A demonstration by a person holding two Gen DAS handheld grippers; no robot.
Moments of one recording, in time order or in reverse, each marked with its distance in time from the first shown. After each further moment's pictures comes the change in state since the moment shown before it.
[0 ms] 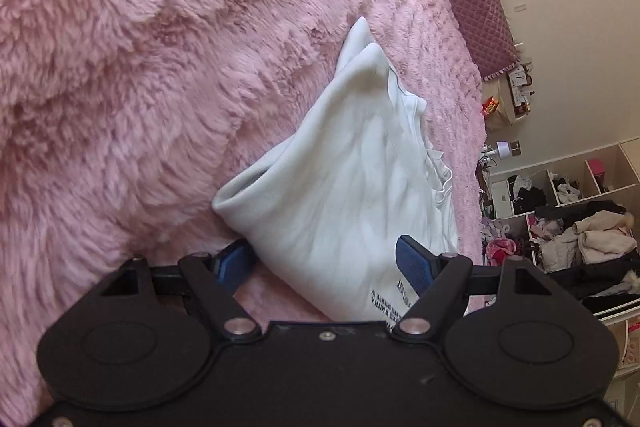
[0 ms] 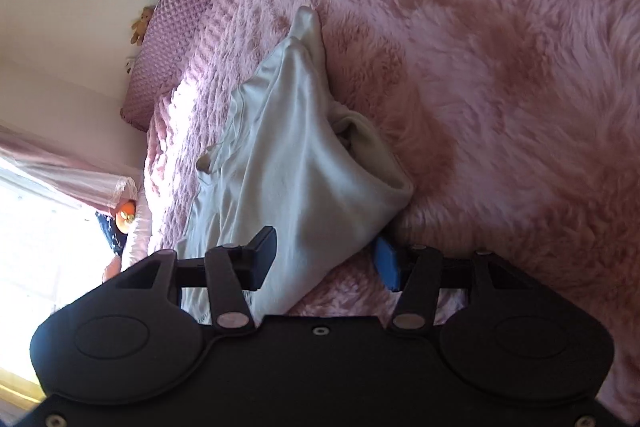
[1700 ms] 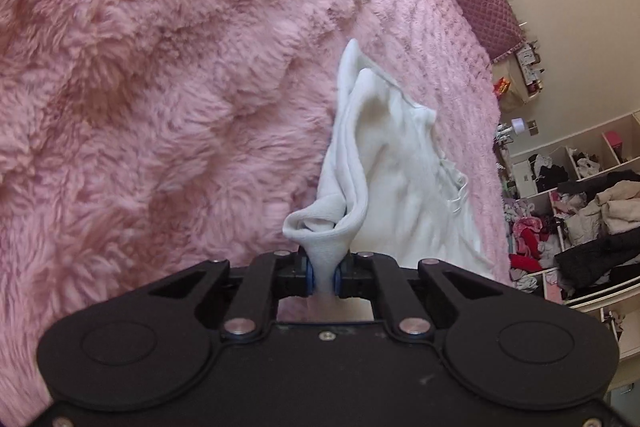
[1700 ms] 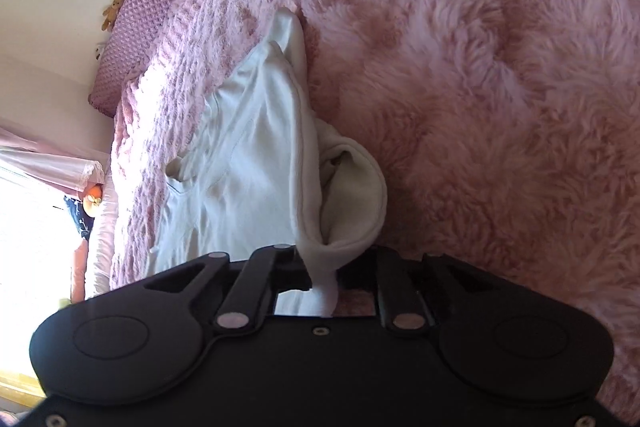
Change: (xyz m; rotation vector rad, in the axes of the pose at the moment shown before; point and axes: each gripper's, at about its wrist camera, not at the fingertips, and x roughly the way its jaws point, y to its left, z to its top) left arm -0.070 0.007 -0.069 0.084 0.025 0.130; right arm -0.088 -0.018 -0.028 -0.080 0.082 -0.178
